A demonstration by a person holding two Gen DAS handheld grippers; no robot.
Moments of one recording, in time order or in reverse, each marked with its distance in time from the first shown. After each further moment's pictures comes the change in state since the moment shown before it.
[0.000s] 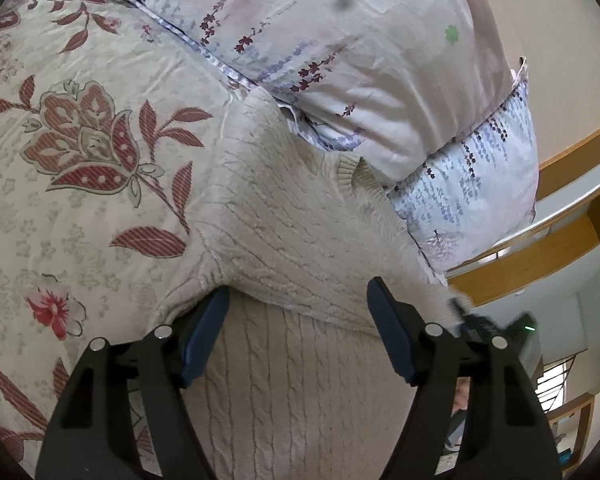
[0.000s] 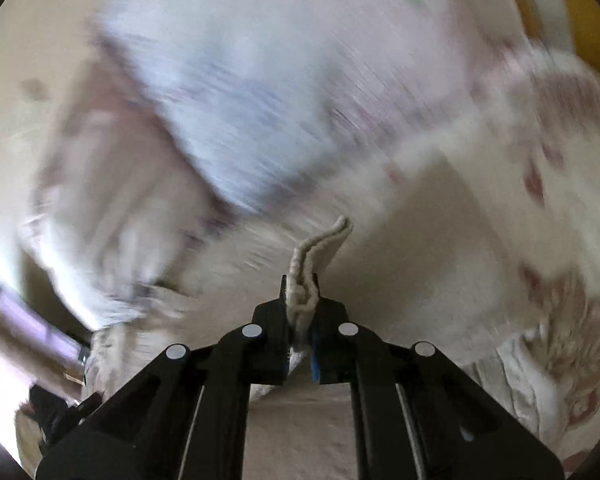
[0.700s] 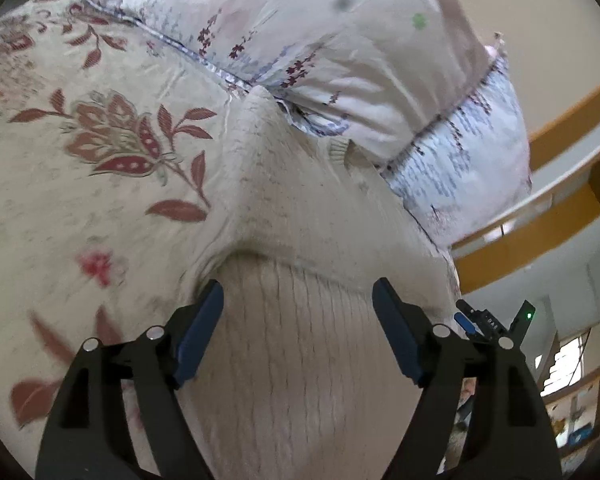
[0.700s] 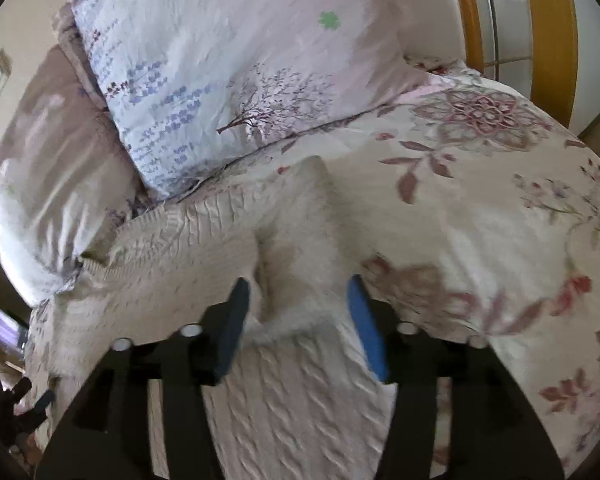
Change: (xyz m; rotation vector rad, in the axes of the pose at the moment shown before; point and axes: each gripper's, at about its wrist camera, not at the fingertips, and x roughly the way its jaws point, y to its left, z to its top) left arm -0.042 -0.007 -0.025 0.101 0.012 0.017; right arm -0.046 -0.046 -0.007 -0.036 0.077 -0.285
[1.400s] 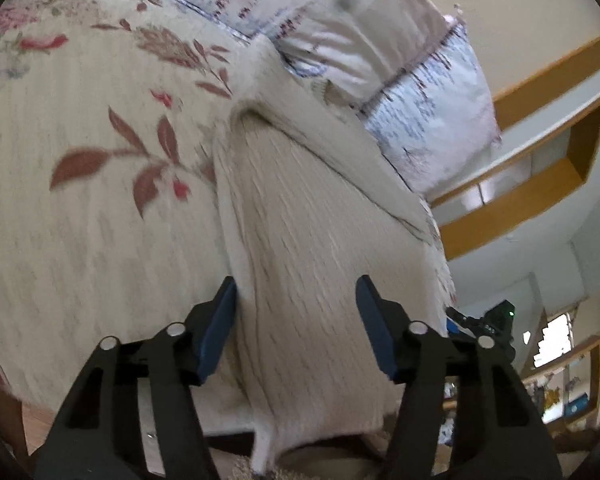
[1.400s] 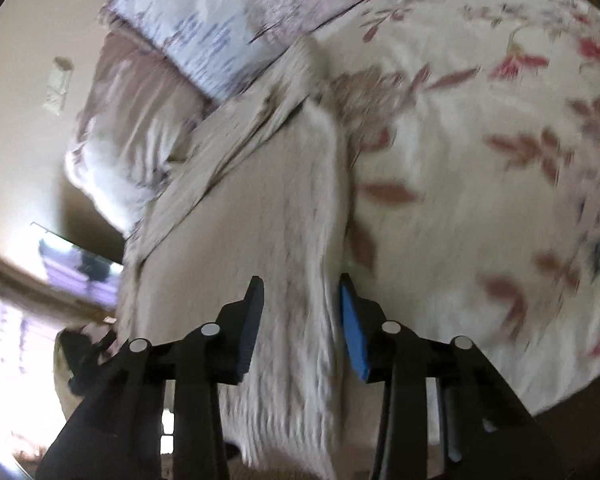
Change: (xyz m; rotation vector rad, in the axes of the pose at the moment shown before) left arm -0.057 0.018 -0.105 0.027 0.076 -0.085; right arm -0.067 -0.074 -0.103 0.098 0.288 0.408
